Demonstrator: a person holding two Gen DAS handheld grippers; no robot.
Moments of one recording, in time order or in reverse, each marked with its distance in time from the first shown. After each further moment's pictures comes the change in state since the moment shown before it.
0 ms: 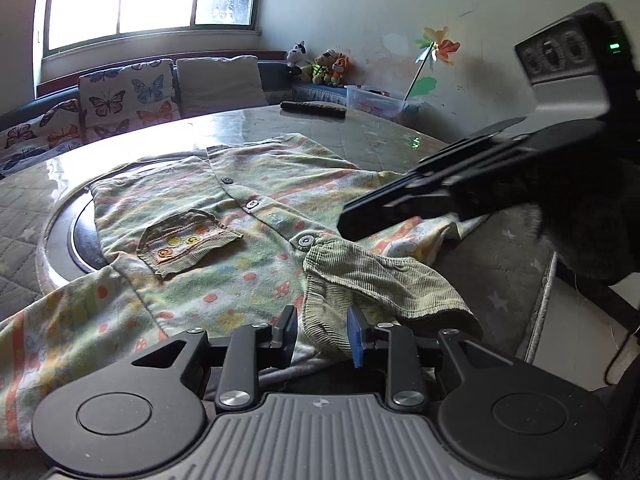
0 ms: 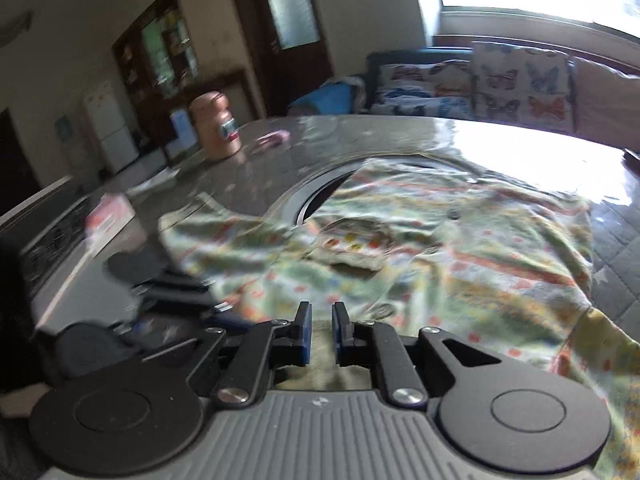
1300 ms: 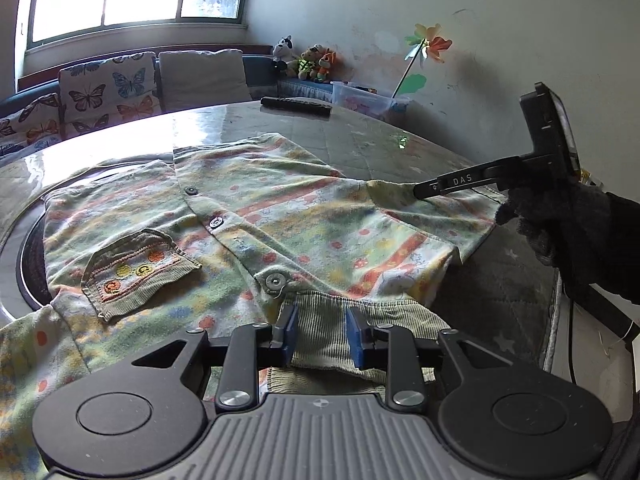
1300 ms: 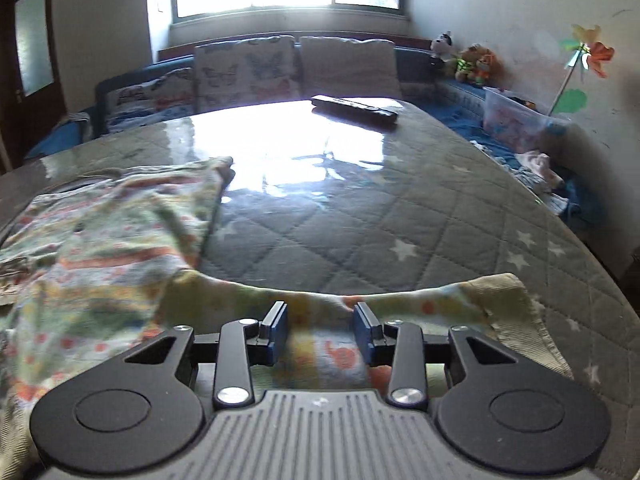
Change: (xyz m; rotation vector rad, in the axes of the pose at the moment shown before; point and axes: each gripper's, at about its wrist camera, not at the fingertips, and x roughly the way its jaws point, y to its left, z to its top) left arm 0.051 -0.009 0.026 -0.008 0.018 -0.057; right arm -0.042 -0.170 -0.054 0.347 -0.070 -0.705
